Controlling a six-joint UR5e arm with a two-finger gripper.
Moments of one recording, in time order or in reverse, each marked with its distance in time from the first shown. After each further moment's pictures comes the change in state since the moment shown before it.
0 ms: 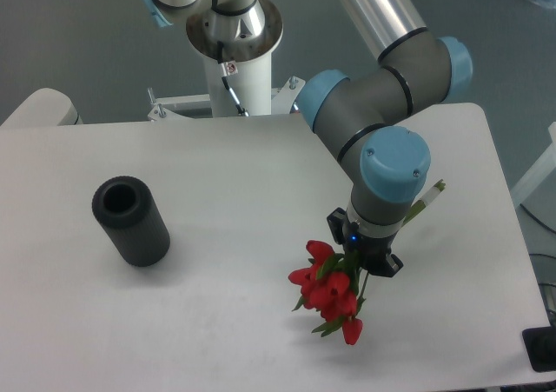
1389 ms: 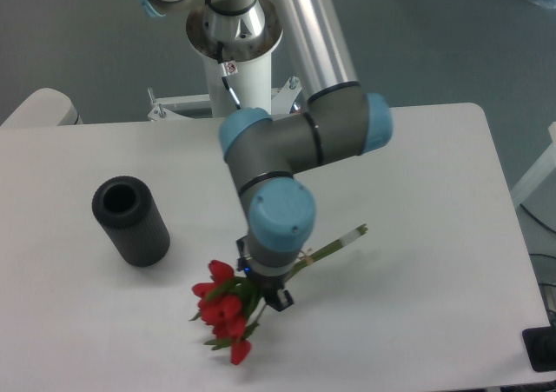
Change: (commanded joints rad) arm -0.235 -0.046 -0.061 0.003 -0.080 -0.002
